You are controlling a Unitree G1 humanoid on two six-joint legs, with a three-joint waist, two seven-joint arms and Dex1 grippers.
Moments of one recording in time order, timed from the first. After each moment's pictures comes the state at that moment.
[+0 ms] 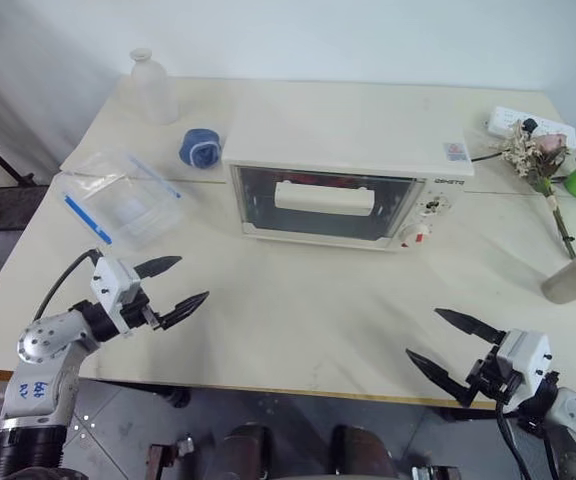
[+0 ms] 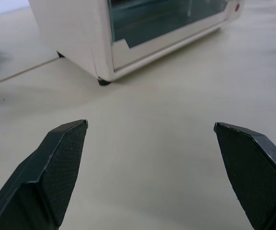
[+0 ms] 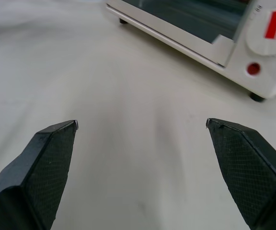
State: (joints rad) left arm -0.10 0.61 0.23 -0.02 -0.43 0.06 -0.89; right arm 0.37 -0.57 -0.28 -0.26 0.47 -0.16 0.96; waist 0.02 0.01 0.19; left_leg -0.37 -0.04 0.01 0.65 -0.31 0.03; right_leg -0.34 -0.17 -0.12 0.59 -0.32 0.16
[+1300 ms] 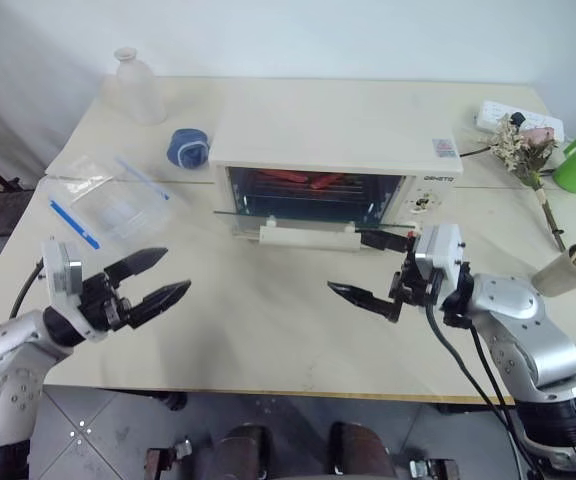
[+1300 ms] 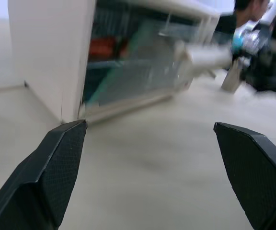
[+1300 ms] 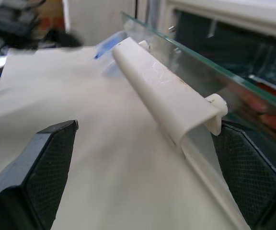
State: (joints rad) left arm -0.07 0.68 0.44 -0.22 -0.86 0.49 -0.92; right arm -0.23 -0.59 0.00 -0.34 0.48 0.20 0.94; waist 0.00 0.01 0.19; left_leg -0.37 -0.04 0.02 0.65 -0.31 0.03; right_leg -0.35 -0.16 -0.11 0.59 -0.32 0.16
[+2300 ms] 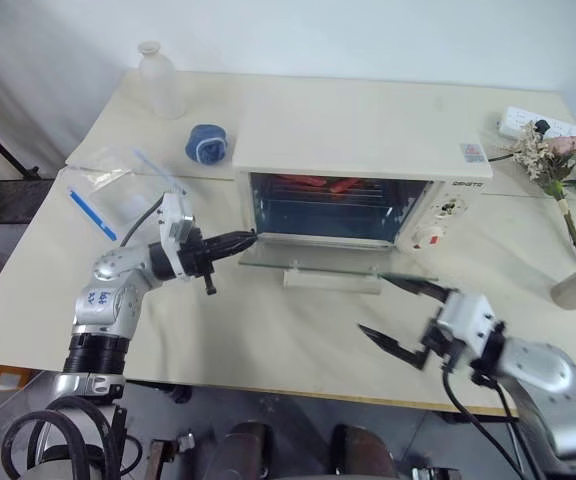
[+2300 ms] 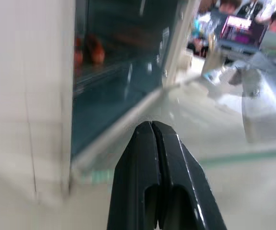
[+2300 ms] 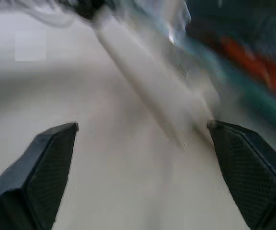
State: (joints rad) left arm -0.52 0.53 0.06 0.25 -0.48 0.22 -1.13; right arm 0.25 -0.62 -0.20 -0.35 0.33 -0.08 0.87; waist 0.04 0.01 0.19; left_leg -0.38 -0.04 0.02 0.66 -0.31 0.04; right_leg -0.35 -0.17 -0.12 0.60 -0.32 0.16
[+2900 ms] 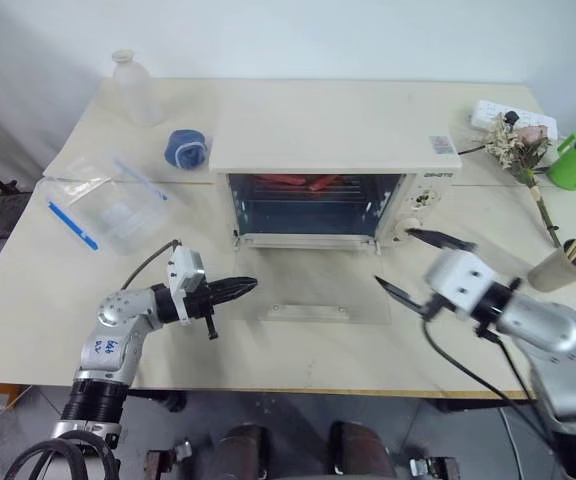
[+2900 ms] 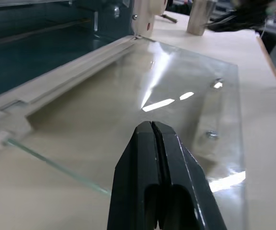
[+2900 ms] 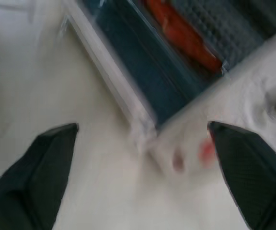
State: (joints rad) left arm -0.27 0.48 0.05 0.09 -0.44 0.15 -1.04; right arm -0.20 -0.64 0.02 -0.40 0.00 0.11 0.68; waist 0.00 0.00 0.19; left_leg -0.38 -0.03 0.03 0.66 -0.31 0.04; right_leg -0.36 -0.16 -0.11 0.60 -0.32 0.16
